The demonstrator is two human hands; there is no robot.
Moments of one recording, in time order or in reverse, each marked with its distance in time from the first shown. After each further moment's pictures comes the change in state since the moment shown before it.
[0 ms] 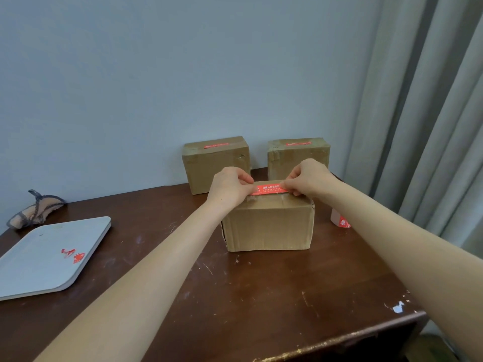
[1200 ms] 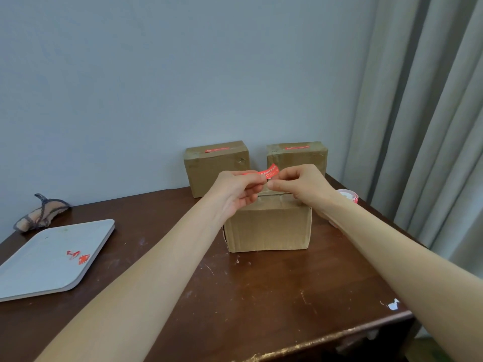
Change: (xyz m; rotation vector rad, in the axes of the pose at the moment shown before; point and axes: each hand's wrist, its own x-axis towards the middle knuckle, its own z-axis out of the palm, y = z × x) left_hand -0.017 0.022 -0.009 -0.943 -0.186 -0.336; right_hand -0.044 -0.009 0.001 0.486 -0.028 -0.233
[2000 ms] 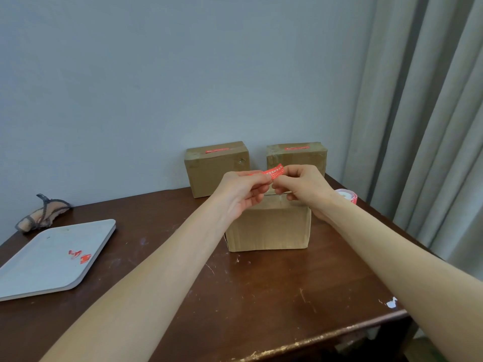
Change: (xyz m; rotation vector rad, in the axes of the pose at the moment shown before) left_hand -0.007 -0.001 0.009 -0.054 -0.015 0.002; right_hand 0.000 0.002 0.005 0.090 0.066 0.055
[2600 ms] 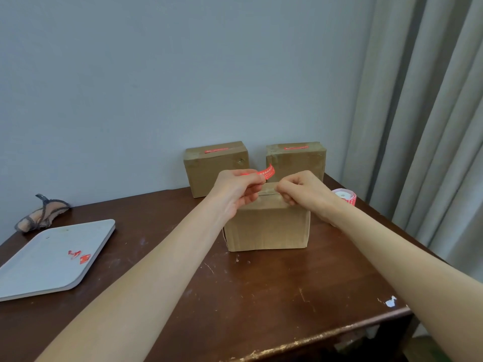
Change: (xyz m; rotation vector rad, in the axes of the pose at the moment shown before) left_hand 0.000 0.001 -0.006 0.082 0.058 0.061; right_hand -0.007 0.004 -0.007 -0.198 -0.142 -0.062
